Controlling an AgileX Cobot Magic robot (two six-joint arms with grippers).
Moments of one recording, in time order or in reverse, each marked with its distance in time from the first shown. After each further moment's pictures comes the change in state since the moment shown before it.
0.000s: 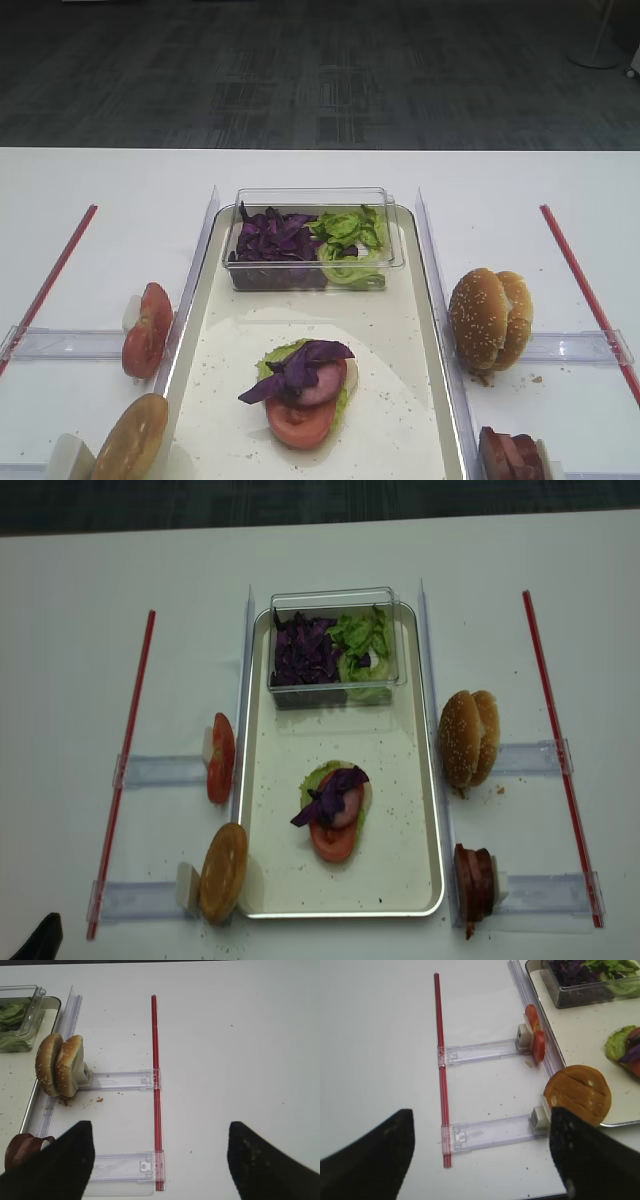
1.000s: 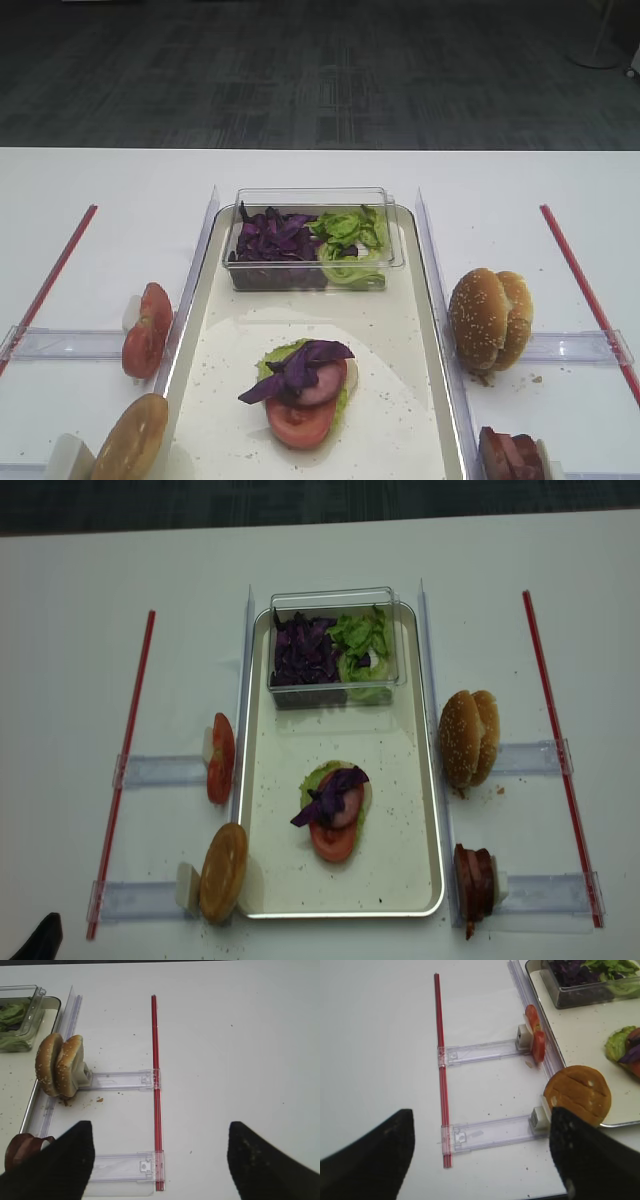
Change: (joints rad) left arm 0.000 -0.002 0.000 0.000 0.000 0.000; right arm 0.000 0.000 0.000 0.000 0.000 0.000
